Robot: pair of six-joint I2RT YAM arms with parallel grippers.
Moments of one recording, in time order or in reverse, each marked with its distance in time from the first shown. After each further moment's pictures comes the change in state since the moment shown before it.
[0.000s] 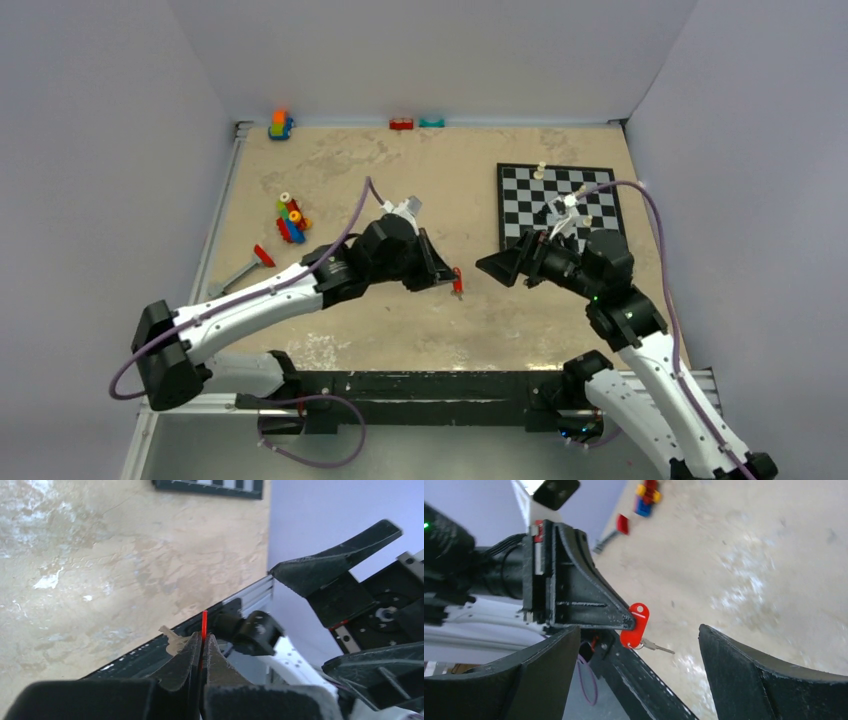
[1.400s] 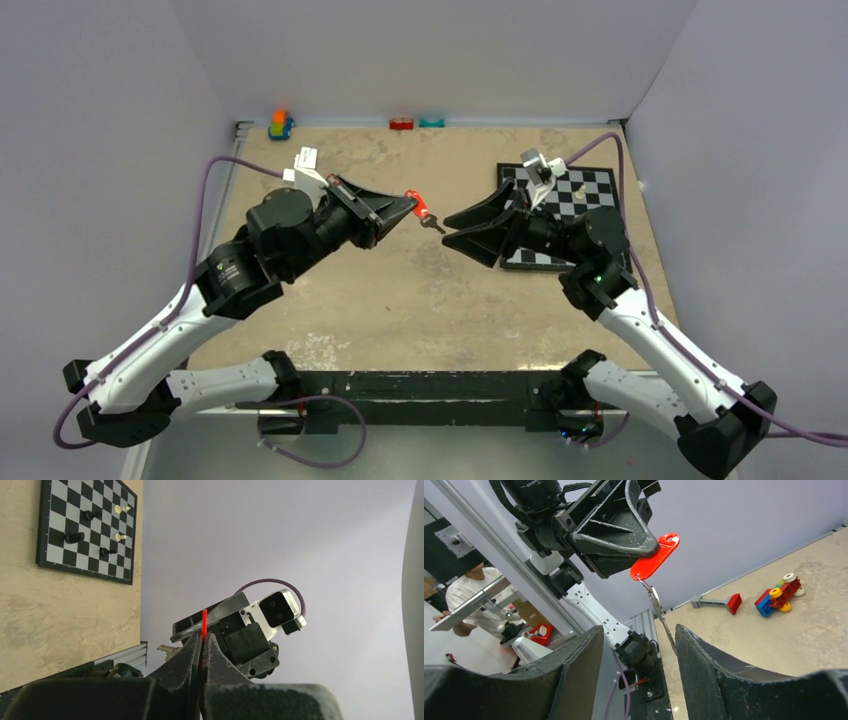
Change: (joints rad) left arm 0.042 -0.300 0.336 -0.178 -0.278 -0.292; right arm 0.194 0.259 0.177 0.756 -0.248 0.070
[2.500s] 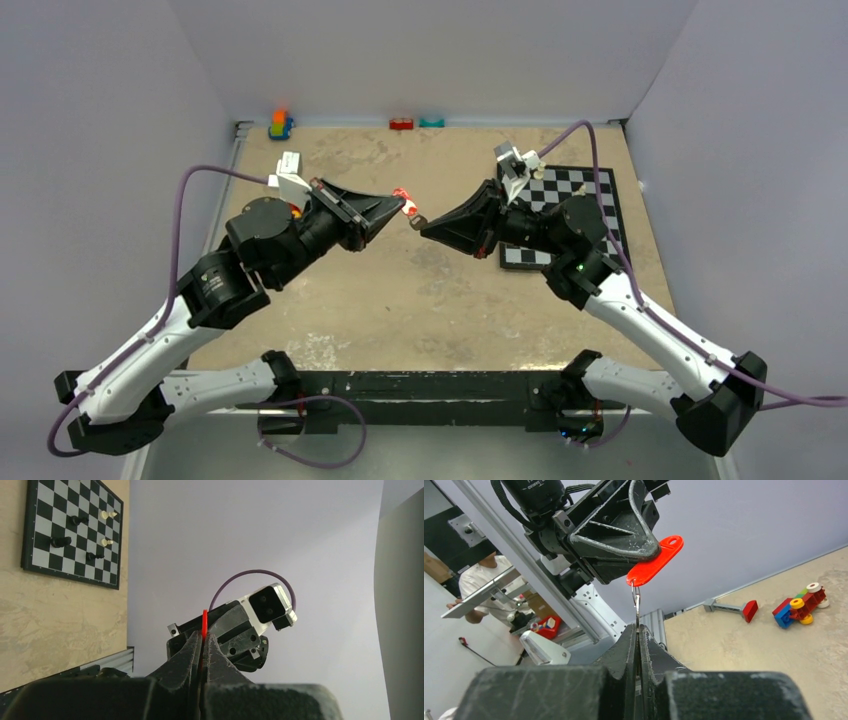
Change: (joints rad) left arm 0.000 -0.069 -0.024 0.021 -0.025 -0.020; right arm 0.108 0.126 0.089 0.031 0.026 -0.036
